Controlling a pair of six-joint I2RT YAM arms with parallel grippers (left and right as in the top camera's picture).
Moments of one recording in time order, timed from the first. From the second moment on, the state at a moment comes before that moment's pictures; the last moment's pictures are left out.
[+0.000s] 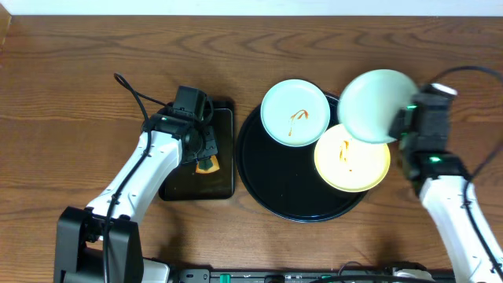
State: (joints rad) left arm -0.24 1.57 1.02 -0.77 0.05 -0.46; right arm -0.04 1.27 0.80 -0.25 0.33 0.30
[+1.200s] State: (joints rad) left arm -0.24 1.57 1.02 -0.78 0.05 -0.46; right arm -0.50 1.47 0.81 -0.43 -0.42 0.25
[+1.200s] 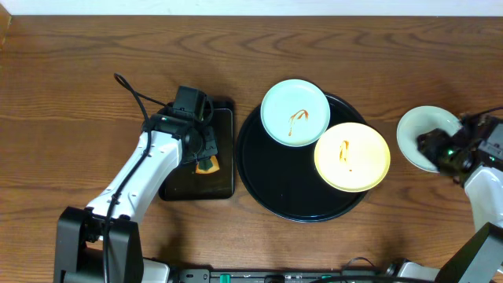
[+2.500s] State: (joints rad) left arm -0.24 1.57 1.02 -0.78 0.05 -0.46; right arm -0.26 1.47 0.78 -0.93 -0.35 0.14
